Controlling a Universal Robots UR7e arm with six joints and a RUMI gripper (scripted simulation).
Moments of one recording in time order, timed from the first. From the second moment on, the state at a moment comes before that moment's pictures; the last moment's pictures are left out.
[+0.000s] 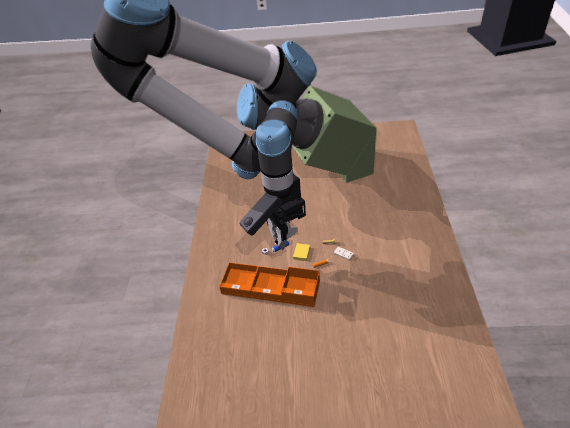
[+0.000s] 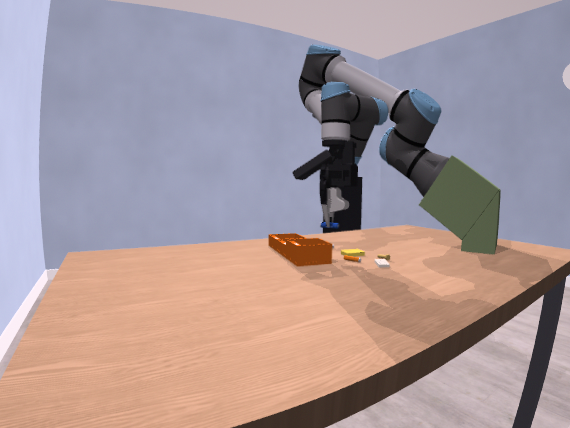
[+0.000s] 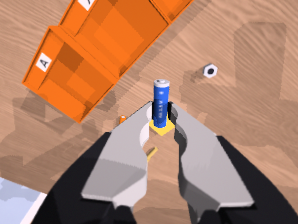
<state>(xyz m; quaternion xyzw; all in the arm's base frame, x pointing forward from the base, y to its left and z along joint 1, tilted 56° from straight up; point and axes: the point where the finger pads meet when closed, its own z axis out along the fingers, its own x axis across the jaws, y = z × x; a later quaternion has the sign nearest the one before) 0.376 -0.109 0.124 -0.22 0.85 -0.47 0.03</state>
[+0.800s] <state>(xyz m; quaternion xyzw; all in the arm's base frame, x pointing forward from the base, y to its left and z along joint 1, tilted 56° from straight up) 0.398 -0.161 0.213 -0.01 0.88 -0.46 0.15</state>
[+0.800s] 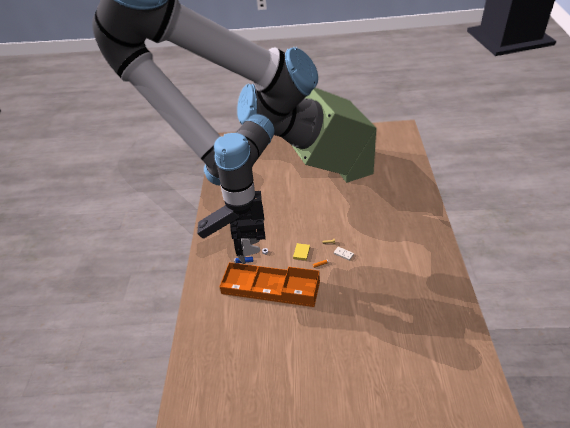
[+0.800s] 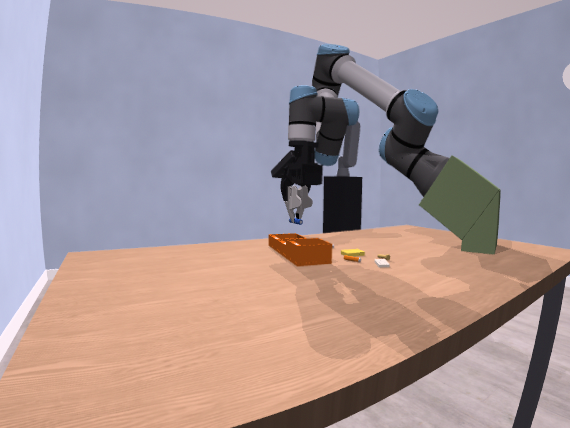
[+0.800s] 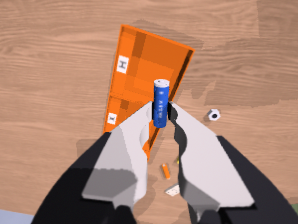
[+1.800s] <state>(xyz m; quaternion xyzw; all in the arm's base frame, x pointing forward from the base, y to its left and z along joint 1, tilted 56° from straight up) 0.405 -0.171 0.228 0.13 0.87 -0.42 0.21</state>
